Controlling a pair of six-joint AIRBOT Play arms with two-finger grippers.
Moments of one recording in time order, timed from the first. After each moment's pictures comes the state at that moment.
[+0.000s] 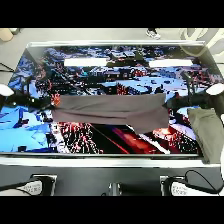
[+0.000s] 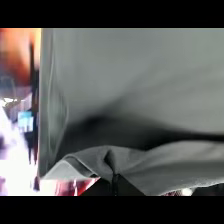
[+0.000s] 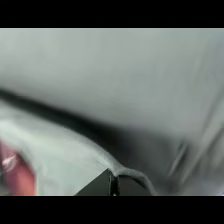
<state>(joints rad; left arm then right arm) 0.19 -1.41 1.22 1.11 -1.21 -1.43 -0.26 -1.43 1.20 -0.92 1.16 0.86</state>
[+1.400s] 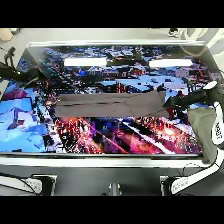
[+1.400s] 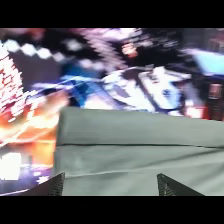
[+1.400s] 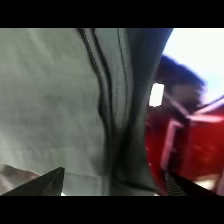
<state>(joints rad) 0.23 -1.62 1.77 1.07 -1.35 -1.50 -0.36 -1.86 1.51 -0.96 1.34 0.99</state>
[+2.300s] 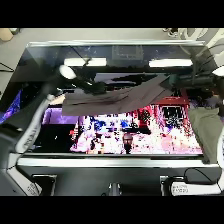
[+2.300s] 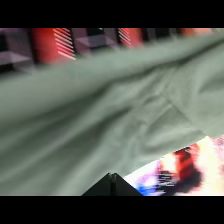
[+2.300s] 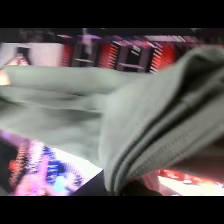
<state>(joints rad) -0.39 -1.89 1.77 0.88 -1.08 -1.53 -0.26 -1.52 1.51 -0.66 1.32 1.03</state>
